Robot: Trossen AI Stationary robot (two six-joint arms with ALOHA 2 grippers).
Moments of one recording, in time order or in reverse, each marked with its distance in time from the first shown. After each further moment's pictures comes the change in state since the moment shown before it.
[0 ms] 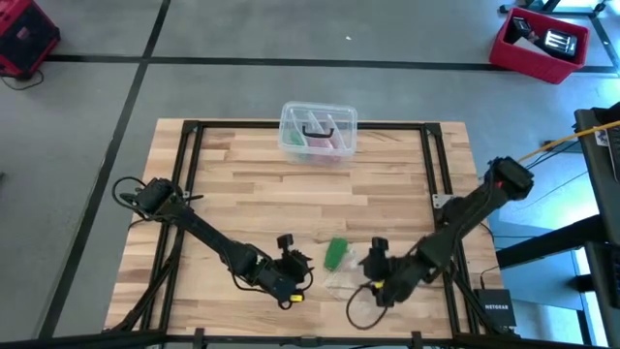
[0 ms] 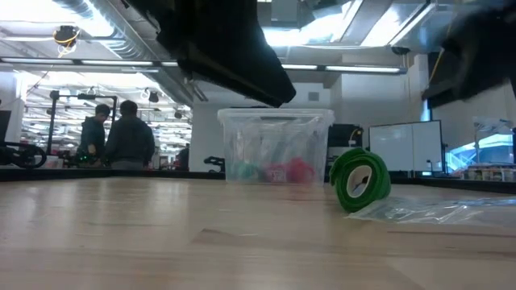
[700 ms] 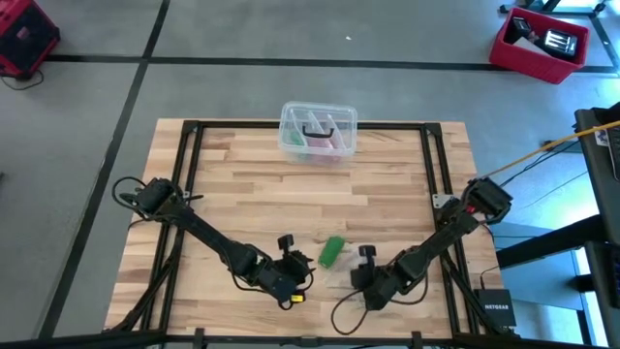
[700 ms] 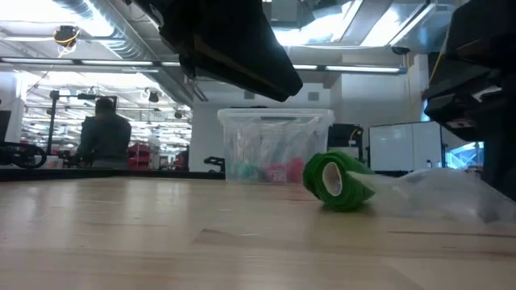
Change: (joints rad) left arm 0.004 0.000 0.000 0.032 0.001 -0.013; right arm -0.013 0.304 0.003 0.123 -0.042 -0.103
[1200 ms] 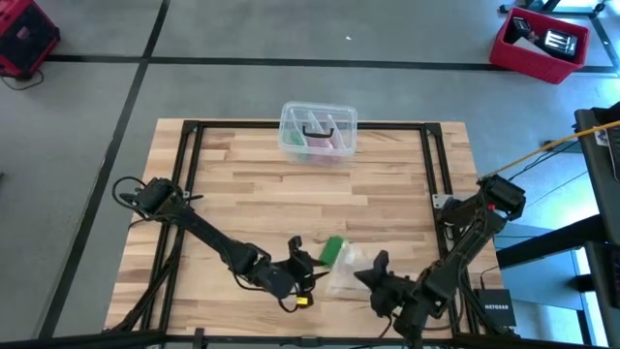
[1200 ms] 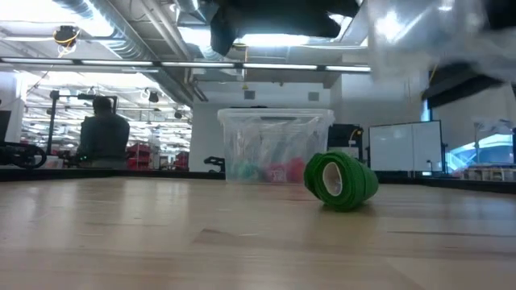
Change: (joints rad) left arm 0.007 0.000 0.000 0.287 0.000 0.074; right arm 0.202 -0.093 0.168 -0.234 0.610 -0.410
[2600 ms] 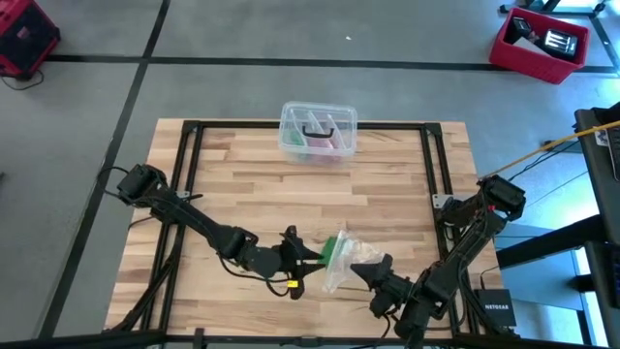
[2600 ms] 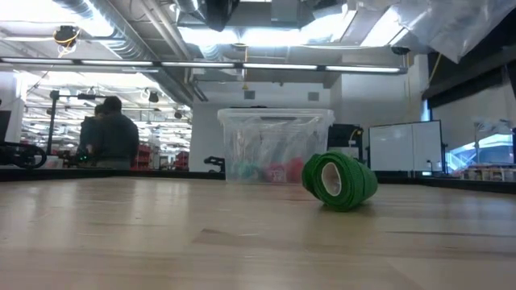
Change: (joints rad) left arm 0.041 -0.179 -0.094 0.058 0.134 -0.091; right arm 0.009 0.002 0.001 0.149 0.306 -0.428
